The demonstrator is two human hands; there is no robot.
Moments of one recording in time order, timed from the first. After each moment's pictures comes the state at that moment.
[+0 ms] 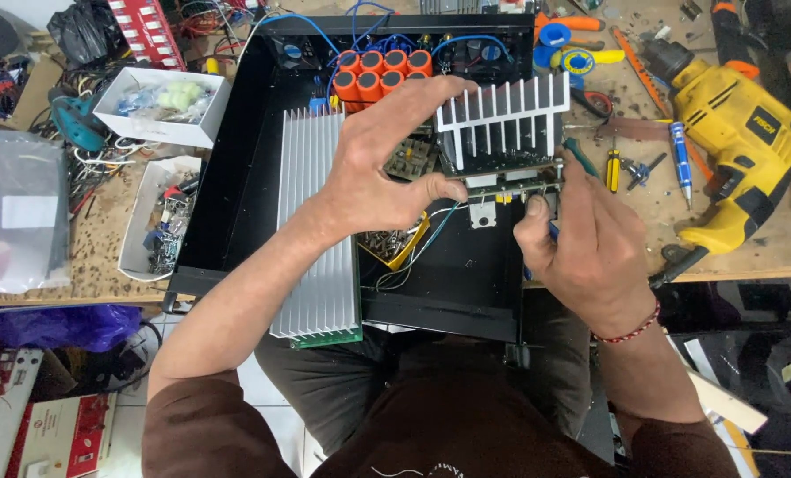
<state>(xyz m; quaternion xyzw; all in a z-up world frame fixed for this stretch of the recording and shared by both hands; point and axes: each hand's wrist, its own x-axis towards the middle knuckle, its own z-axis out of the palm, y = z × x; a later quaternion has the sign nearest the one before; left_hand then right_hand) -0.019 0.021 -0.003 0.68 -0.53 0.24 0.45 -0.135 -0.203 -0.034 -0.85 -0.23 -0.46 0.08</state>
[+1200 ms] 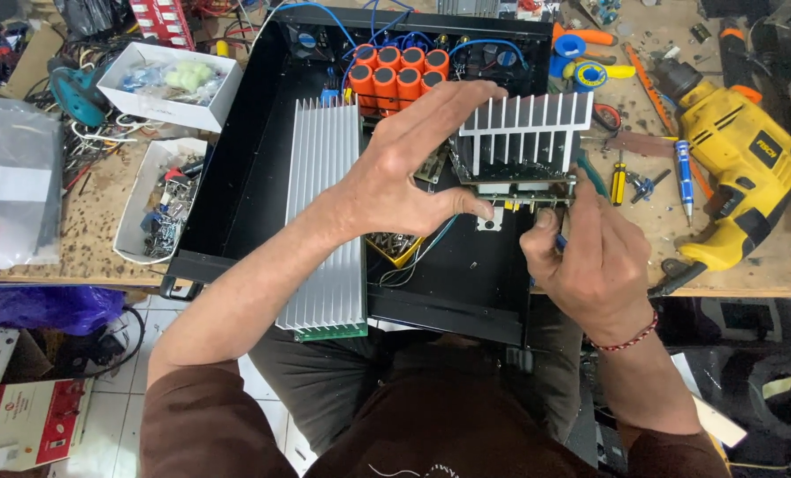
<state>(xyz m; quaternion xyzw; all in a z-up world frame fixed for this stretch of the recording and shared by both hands) -0.020 0.028 -0.010 0.68 -0.56 0.23 0.41 -0.135 -0.198 -0.046 -0.84 -0.22 -0.50 0.01</state>
